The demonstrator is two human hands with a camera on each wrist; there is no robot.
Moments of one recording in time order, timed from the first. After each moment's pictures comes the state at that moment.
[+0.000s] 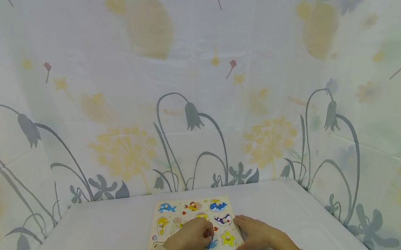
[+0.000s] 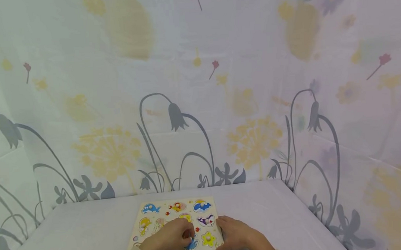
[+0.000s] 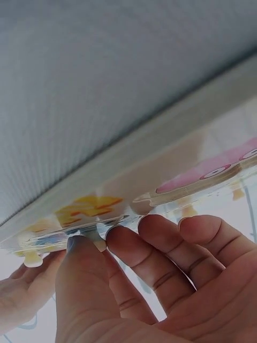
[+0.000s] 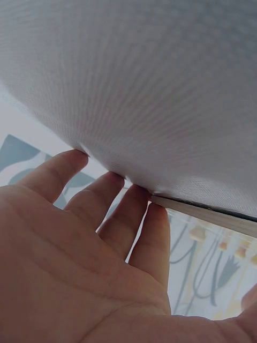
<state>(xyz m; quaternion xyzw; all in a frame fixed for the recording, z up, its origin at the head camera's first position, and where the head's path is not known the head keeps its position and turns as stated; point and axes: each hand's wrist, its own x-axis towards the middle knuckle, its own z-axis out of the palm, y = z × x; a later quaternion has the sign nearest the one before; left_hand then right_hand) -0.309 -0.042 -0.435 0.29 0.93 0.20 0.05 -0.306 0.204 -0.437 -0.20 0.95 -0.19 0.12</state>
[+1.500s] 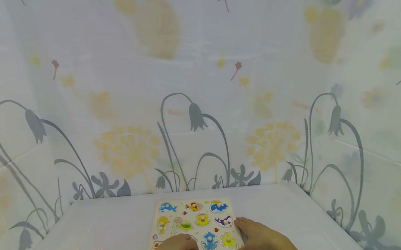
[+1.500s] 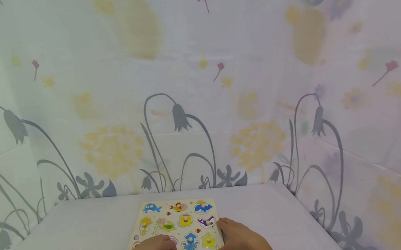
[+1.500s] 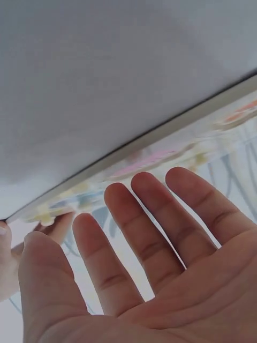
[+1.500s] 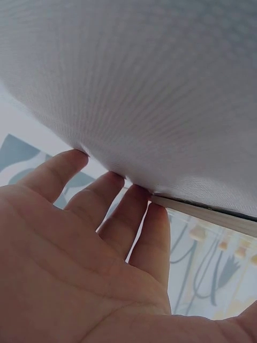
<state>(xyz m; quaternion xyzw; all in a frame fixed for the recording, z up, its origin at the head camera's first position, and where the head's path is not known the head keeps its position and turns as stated) -0.269 -0.099 -0.430 0.34 0.92 0.18 0.08 -0.307 0.202 -0.440 -0.20 0.96 -0.17 0.11</state>
